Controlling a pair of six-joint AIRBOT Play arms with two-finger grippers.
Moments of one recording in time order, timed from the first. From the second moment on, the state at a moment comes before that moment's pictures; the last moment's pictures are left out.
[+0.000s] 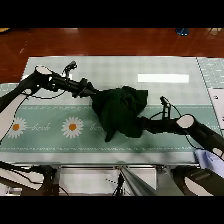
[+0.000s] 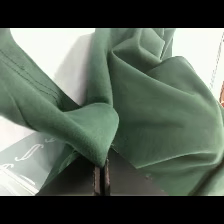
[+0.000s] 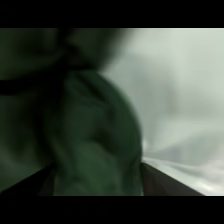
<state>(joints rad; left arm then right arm) -0.08 -1.69 1.23 0.53 -1.21 -1.17 0.27 -1.08 0.42 -0.73 0.67 1.44</state>
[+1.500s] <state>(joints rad) 0.19 -0.74 1.74 0.82 -1.22 -1.27 0.41 -0.46 1.40 -1.91 1.17 1.99</state>
